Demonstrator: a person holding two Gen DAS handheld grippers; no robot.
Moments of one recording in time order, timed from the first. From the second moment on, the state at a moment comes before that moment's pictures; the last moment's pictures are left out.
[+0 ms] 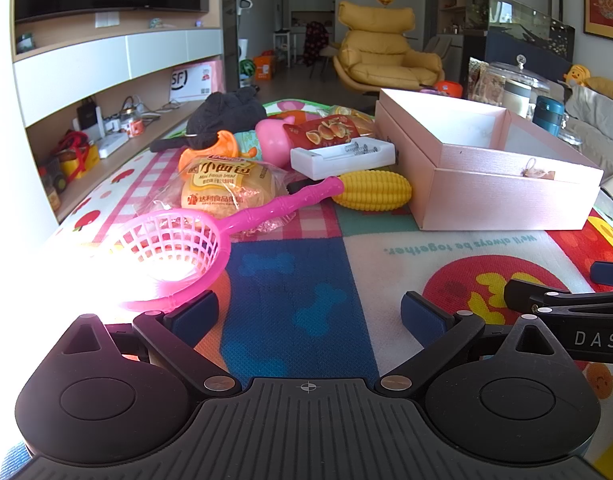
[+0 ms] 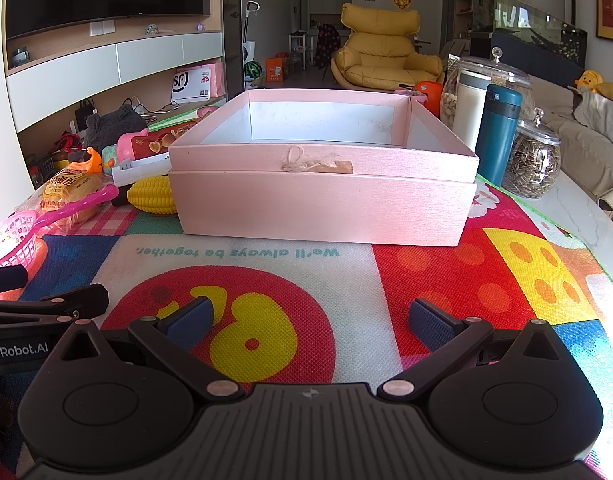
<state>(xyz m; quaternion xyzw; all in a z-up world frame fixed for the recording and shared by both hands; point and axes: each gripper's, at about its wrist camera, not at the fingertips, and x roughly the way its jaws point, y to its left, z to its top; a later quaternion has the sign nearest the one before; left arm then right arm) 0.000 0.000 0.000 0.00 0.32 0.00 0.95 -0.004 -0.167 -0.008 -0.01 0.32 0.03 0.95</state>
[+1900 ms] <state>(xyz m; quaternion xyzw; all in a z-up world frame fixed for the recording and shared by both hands) 0.019 0.052 0.043 0.14 0.32 -0.02 0.94 0.014 -0.169 0.002 -0.02 0.38 0.05 0.93</state>
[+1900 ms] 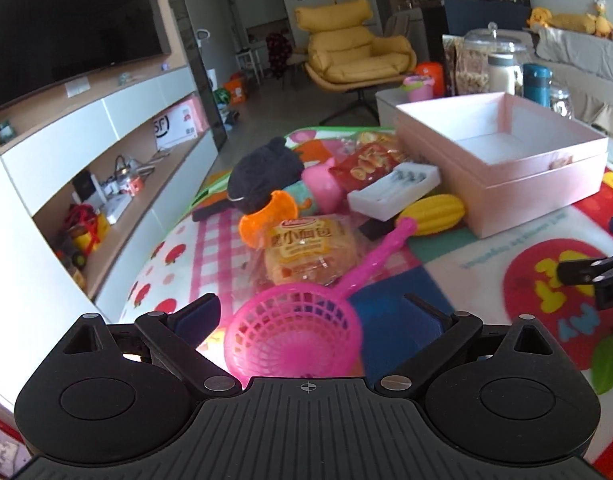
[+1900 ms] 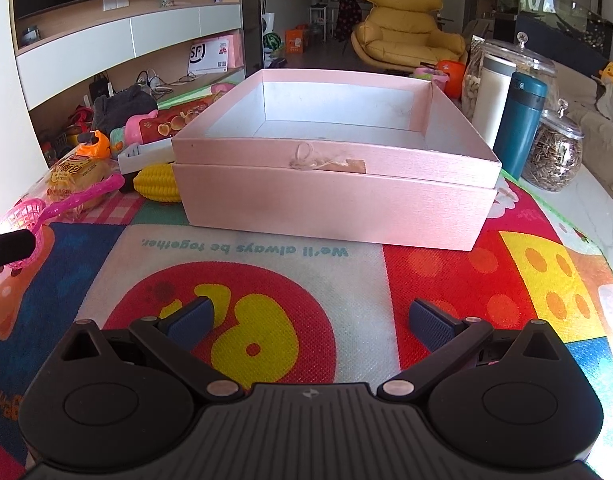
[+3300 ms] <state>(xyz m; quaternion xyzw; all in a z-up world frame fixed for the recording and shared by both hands) -0.048 0.042 0.026 0.08 0.35 -0.14 0.92 0.129 0.041 0.035 -0.08 0.48 0.24 0.84</state>
